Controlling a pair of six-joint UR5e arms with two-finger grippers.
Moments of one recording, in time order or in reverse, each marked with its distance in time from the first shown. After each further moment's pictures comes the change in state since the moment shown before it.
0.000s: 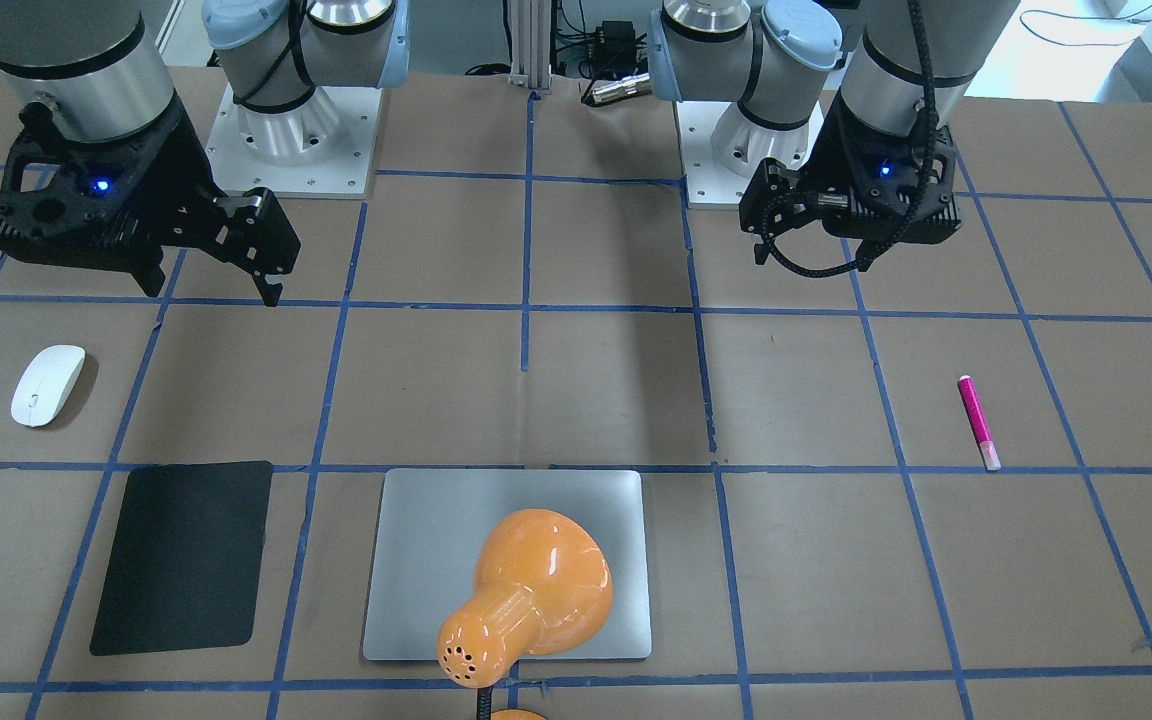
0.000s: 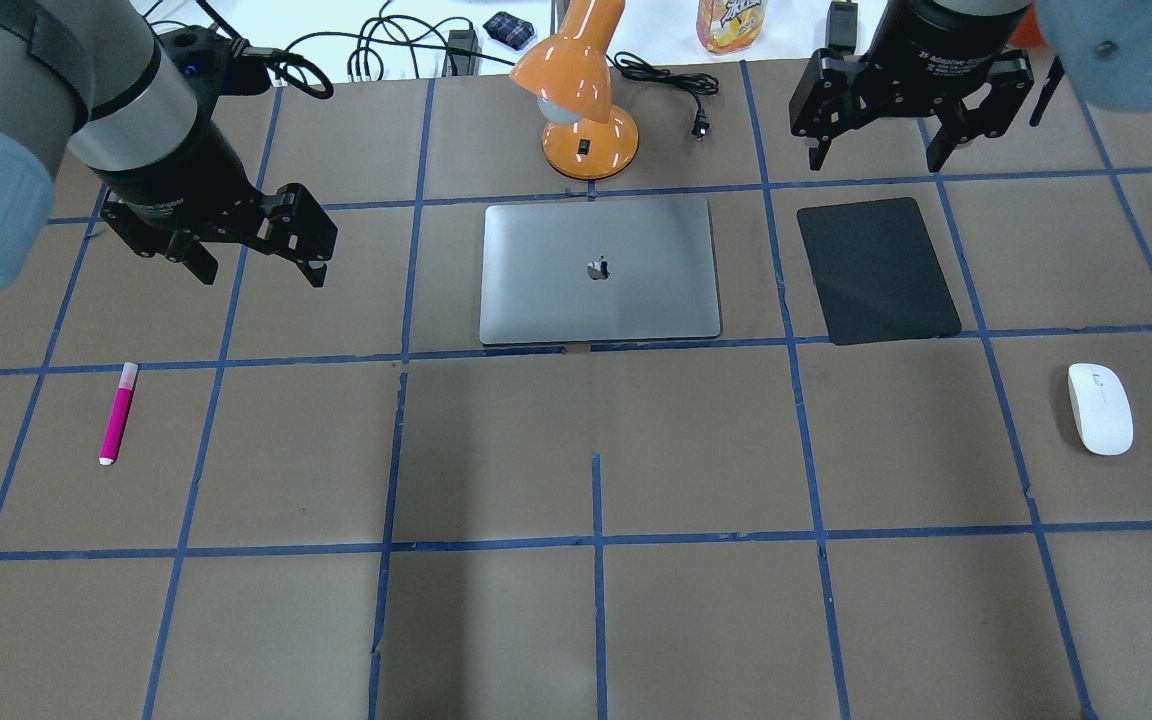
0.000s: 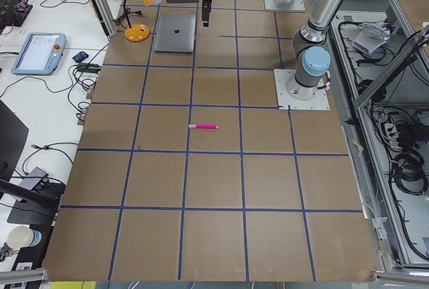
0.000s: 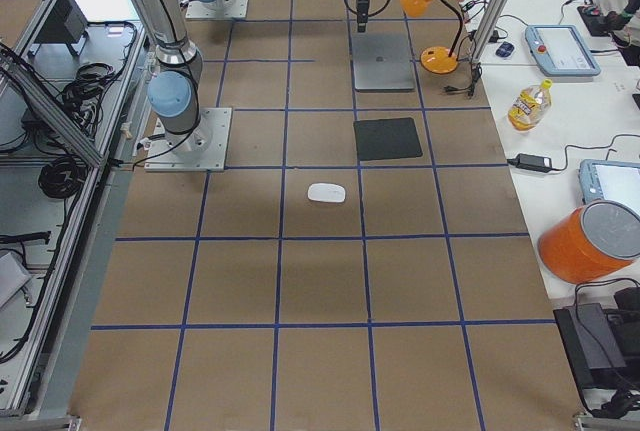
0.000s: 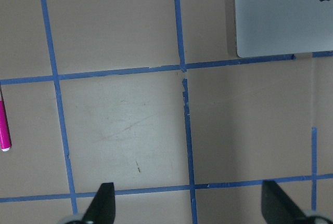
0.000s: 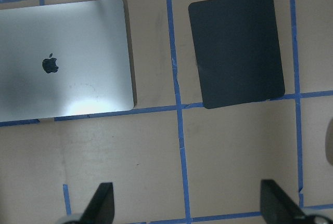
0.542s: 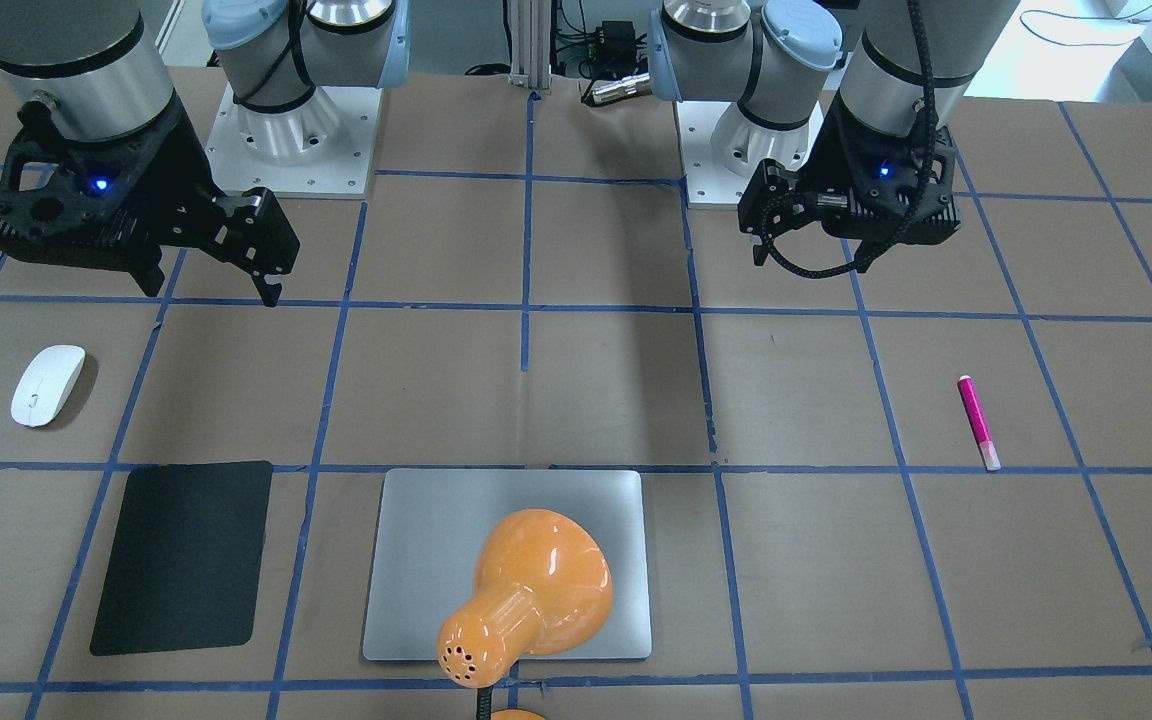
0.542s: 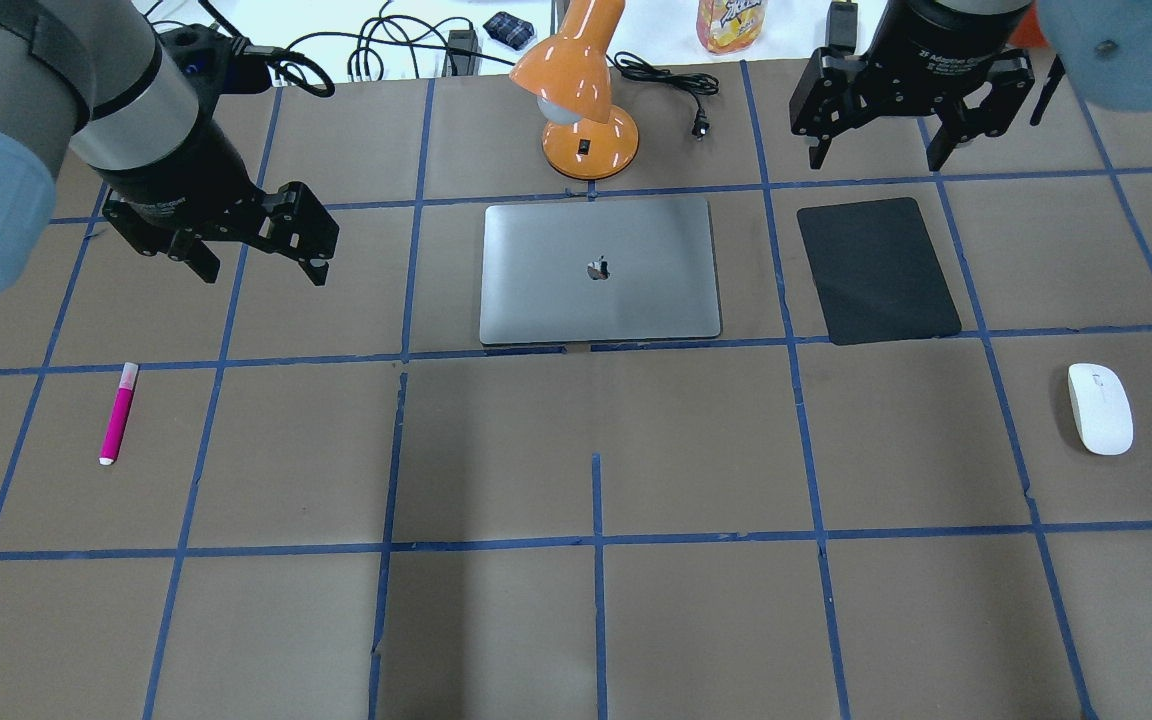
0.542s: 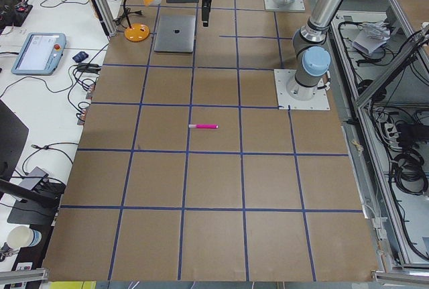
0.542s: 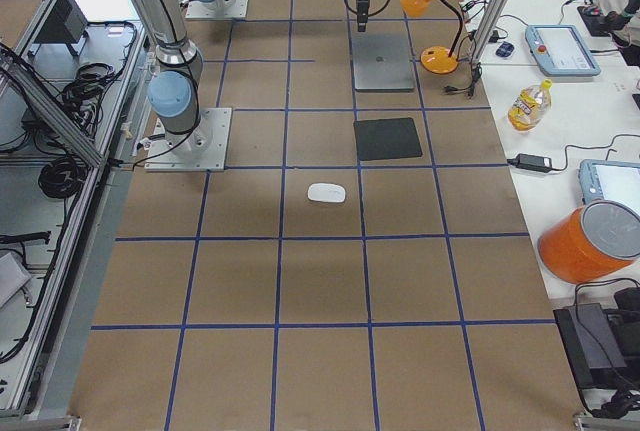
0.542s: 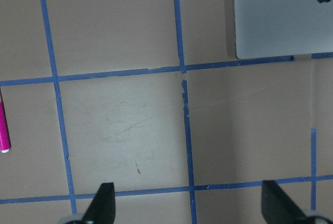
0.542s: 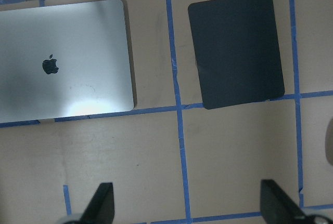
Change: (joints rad) left arm -0.001 -0.001 -0.001 0.006 -0.004 -0.002; right arm 0.000 0.000 -0.001 0.000 -0.001 0.003
